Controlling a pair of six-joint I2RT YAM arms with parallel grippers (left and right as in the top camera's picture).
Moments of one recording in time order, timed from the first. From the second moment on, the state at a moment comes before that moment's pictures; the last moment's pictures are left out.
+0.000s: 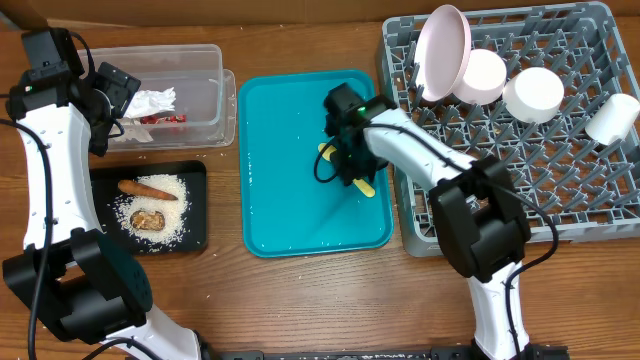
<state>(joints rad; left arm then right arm) 0.34 1.84 1.71 -0.93 0.02 -0.78 0.52 2.21 1.69 -0.98 -0.04 0.04</state>
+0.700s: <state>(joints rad) 0.34 1.84 1.71 -0.93 0.02 -0.78 0.49 2.21 1.68 -1.04 -0.19 0.03</state>
